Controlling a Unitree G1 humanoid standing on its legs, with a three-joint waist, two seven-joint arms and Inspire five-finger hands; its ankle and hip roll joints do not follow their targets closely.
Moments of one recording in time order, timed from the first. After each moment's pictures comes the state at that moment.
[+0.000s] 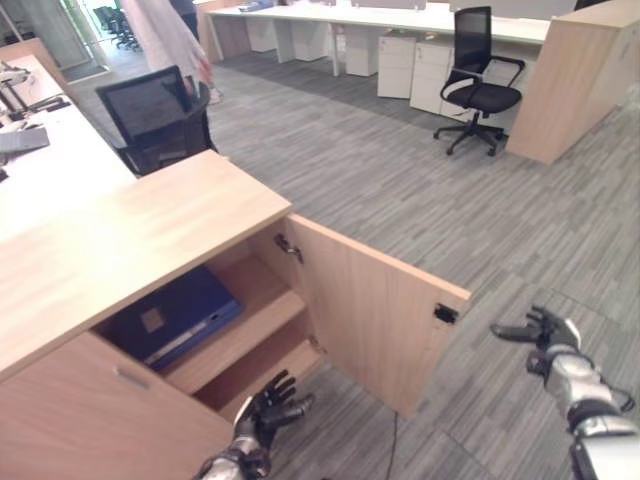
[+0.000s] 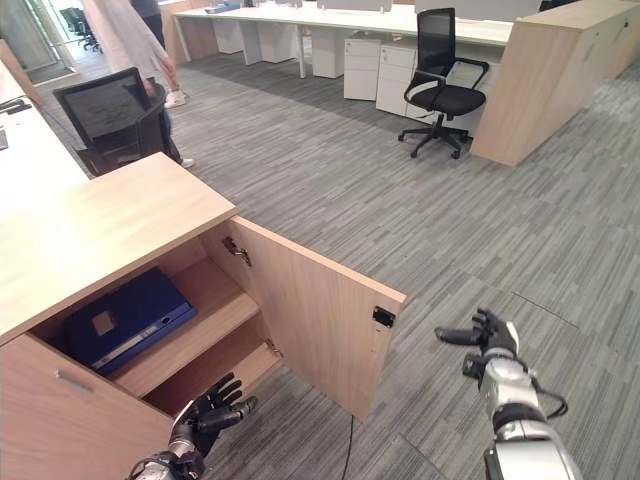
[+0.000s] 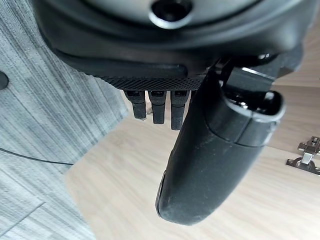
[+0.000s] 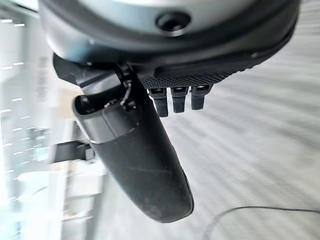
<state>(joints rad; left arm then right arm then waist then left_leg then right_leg) 0.18 0.26 -0.21 0.62 -0.62 -0.14 -0.13 -0.52 -0.60 0.04 1.12 0.47 -0.06 -0.08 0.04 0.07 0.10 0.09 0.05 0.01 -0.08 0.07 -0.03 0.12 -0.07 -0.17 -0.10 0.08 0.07</state>
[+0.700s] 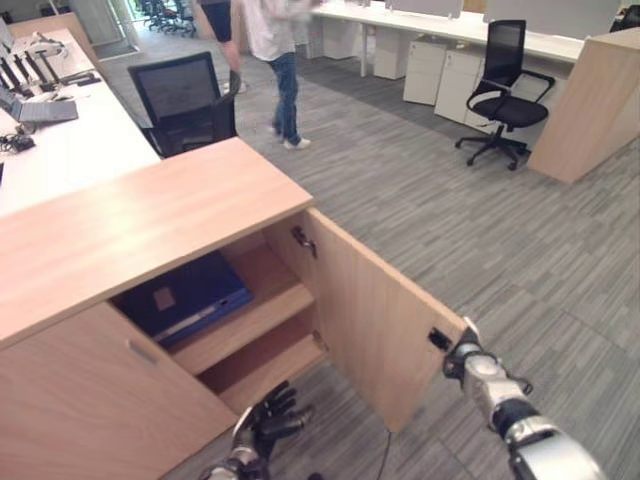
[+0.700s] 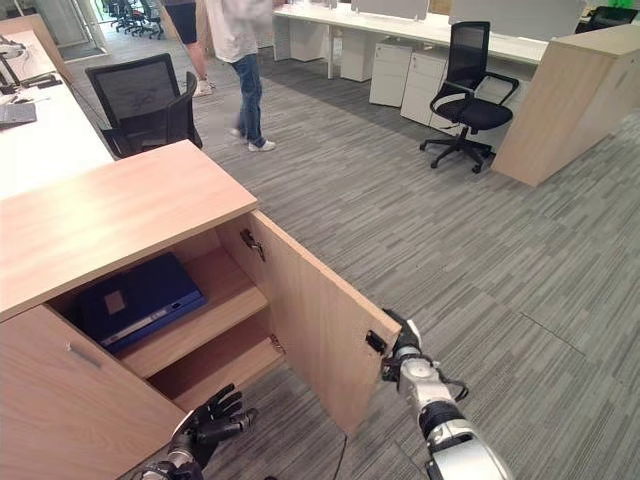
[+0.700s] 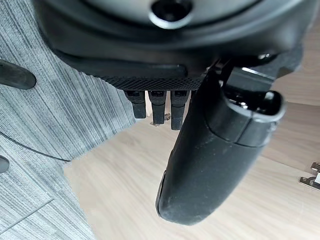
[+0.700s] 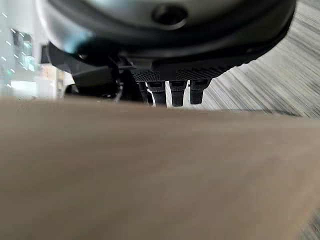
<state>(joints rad) 0.21 0.25 -0.20 0.62 -0.62 -0.13 -0.11 -0.34 -0.26 0.27 0.91 0.45 -0.06 -0.09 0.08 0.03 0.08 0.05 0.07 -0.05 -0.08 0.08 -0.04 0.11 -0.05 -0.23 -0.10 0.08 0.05</state>
